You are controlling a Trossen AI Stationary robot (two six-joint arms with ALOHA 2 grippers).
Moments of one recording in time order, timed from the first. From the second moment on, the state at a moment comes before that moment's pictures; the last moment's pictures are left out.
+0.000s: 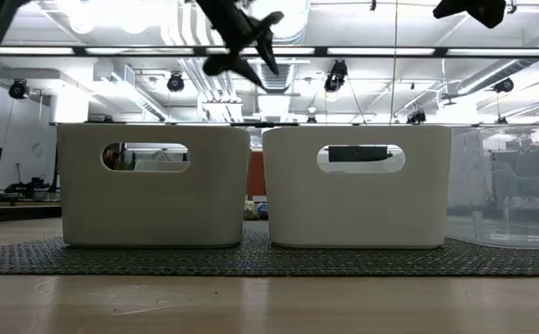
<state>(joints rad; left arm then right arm) 0.45 1.78 1.91 -0.88 -0.06 -0.56 -0.13 0.73 1.15 -1.00 0.22 0.41</state>
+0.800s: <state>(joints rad) 0.41 2.05 1.91 -0.90 -0.02 -0.70 -0.13 0.73 1.15 -1.00 0.22 0.42</state>
